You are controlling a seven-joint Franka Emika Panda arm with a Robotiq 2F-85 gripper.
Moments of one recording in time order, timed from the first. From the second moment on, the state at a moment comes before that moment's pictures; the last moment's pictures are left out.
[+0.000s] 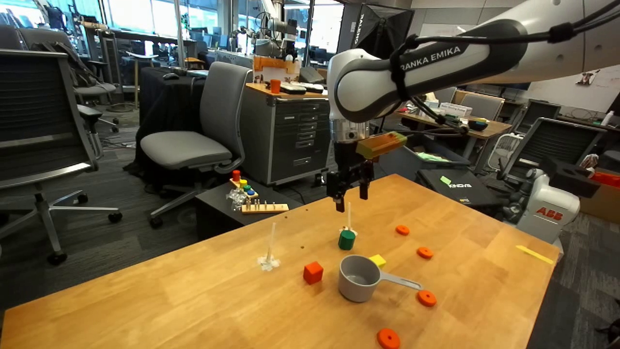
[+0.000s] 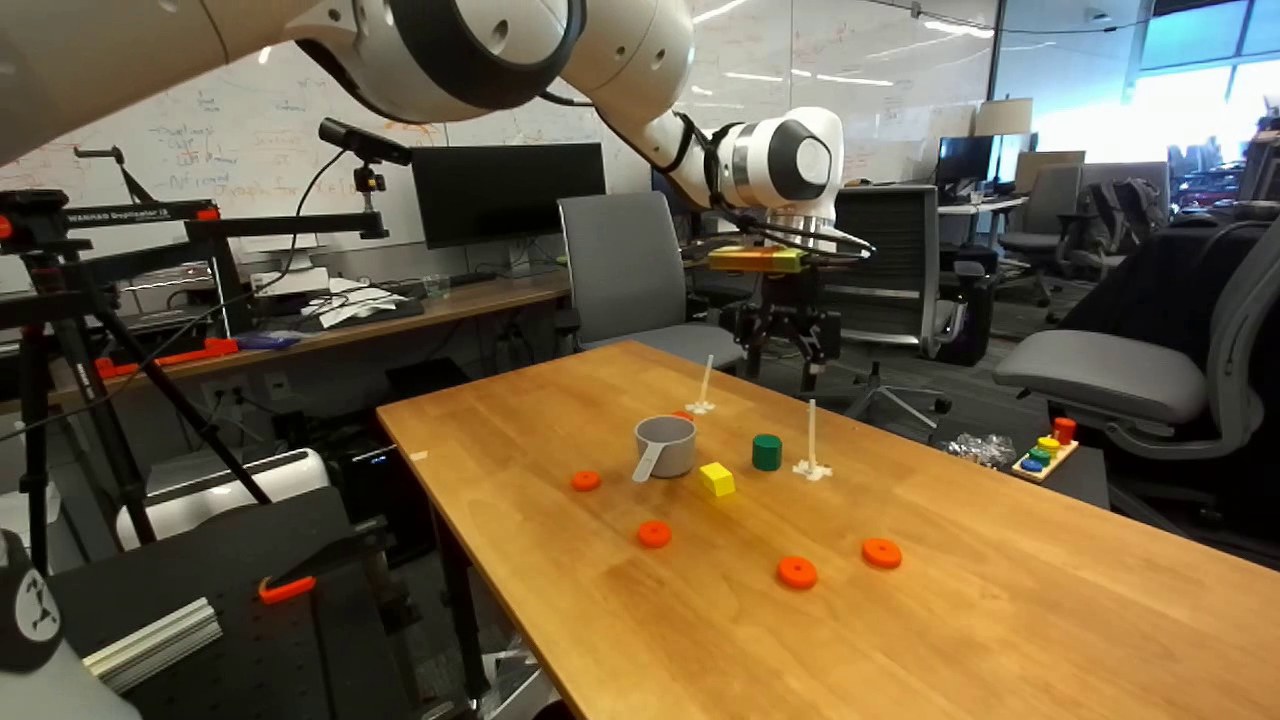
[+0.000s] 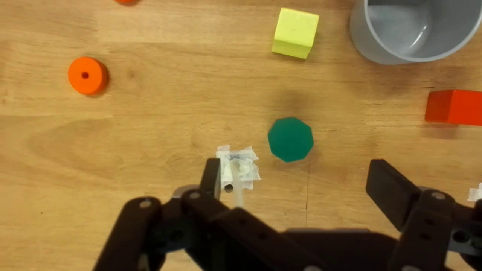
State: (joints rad) arm 0.14 1.11 0.03 -0.91 -0.10 1.77 0.13
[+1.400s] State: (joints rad) arm 0.13 1.26 0.02 -0.76 -0.07 1.75 0.09
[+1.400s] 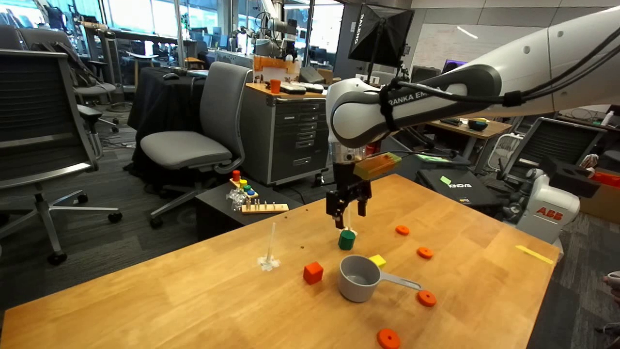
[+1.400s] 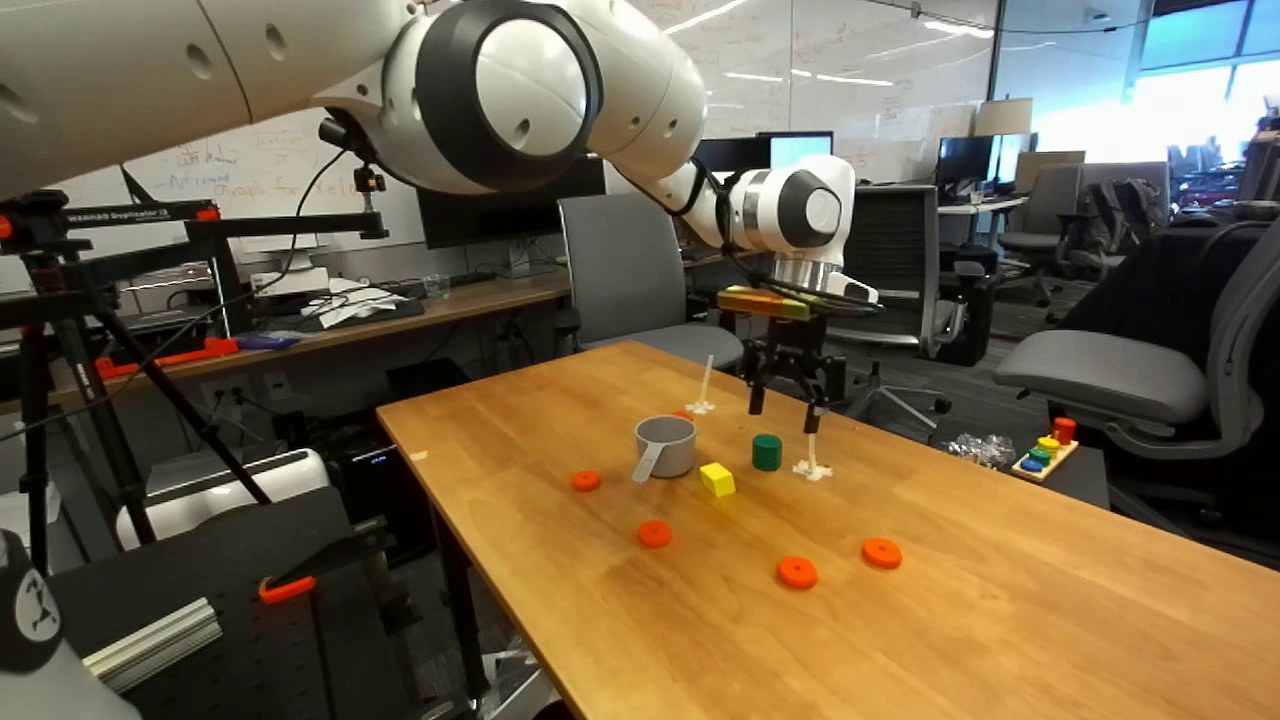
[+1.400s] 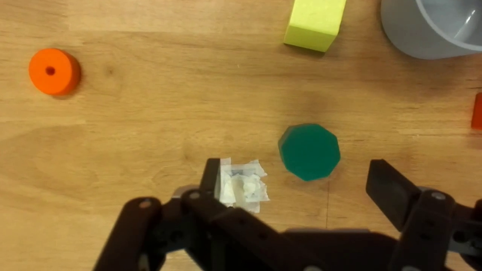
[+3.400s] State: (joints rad) arm 0.13 1.34 0.06 -0.58 -0.05 1.73 0.07
